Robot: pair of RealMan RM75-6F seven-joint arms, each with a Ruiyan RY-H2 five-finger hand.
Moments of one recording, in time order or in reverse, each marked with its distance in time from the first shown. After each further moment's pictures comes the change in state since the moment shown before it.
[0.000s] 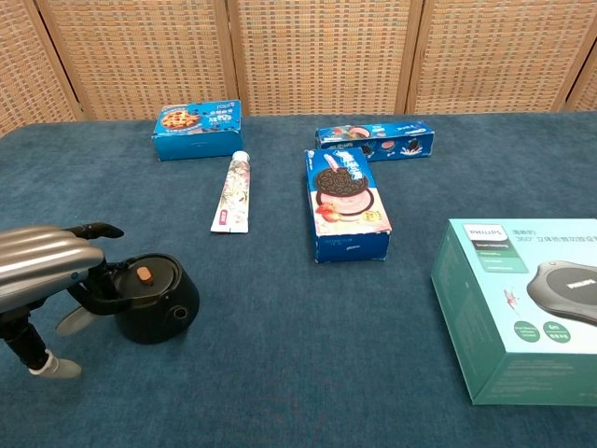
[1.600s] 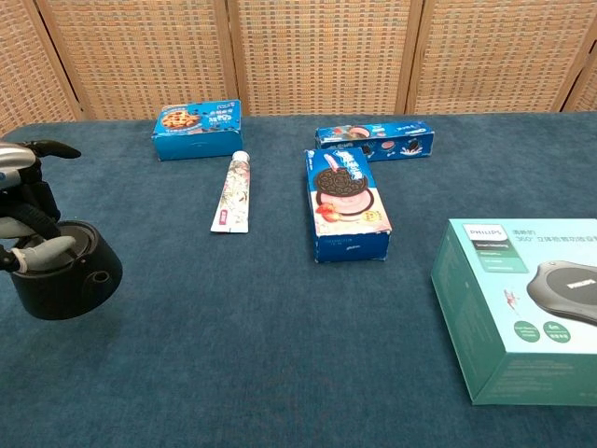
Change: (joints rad) left arm 0.018 0.190 -0.032 -0.043 0.178 0.103 -0.307; right arm -0.007 0.008 -0.002 -0.013 -0.012 0.015 0.006
